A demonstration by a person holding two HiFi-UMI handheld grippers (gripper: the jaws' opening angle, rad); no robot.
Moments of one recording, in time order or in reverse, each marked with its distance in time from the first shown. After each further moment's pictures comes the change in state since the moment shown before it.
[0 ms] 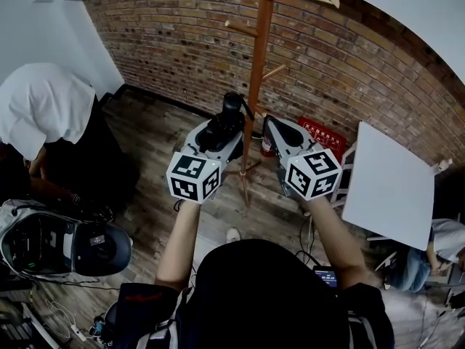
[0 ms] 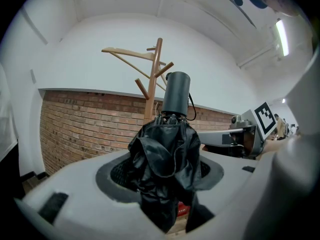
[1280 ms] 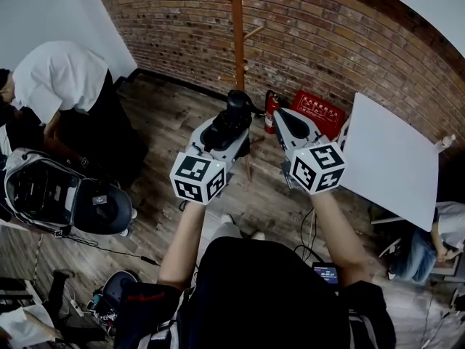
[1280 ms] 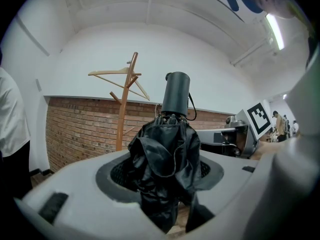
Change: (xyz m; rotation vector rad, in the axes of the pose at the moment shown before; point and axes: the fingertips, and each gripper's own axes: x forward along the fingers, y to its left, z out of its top) left arm -0.087 -0.173 -0.022 0.023 -0.018 0.032; right arm -0.173 0.034 -0.013 0.026 -0.059 0.029
